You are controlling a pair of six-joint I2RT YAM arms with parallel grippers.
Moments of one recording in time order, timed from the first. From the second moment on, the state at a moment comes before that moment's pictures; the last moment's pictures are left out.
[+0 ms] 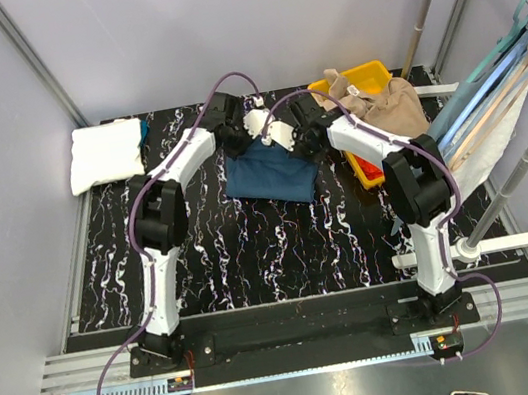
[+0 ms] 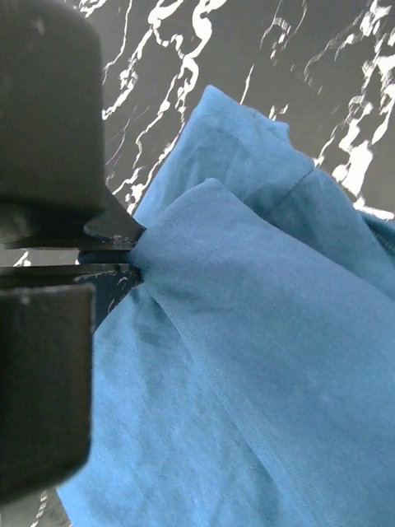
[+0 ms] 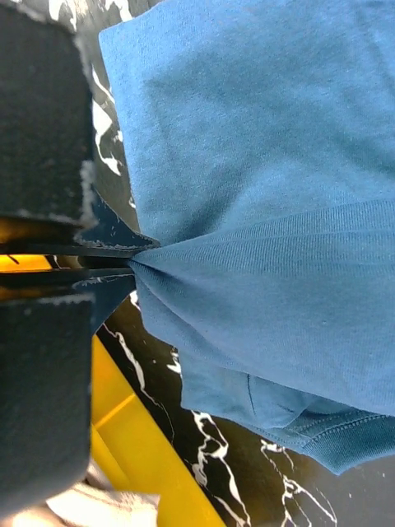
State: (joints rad) left arm -0.40 2.27 1.97 -0.67 0.23 0.72; right arm 0.45 2.06 1.65 -0.65 -0.07 -0.78
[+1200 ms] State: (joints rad) left arm -0.41 2.36 1.97 -0.24 -0.12 0.63; right arm 0.42 2.21 1.81 -0.59 0.08 -0.79
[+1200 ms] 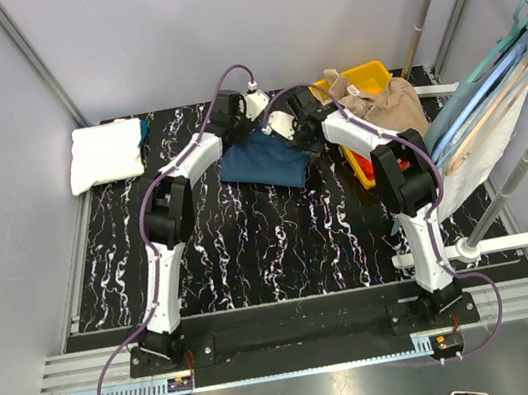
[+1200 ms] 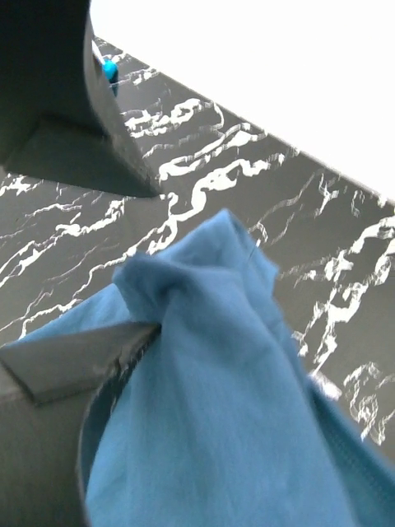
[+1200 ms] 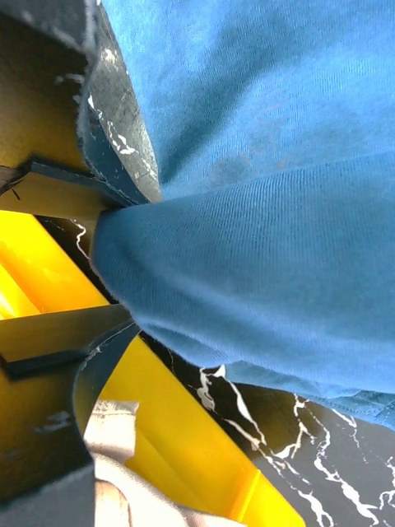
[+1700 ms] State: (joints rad) left arm -0.41 2.36 1.96 -0.08 -0.20 0.60; right arm 0.42 2.21 1.81 -0.59 0.10 -0.79
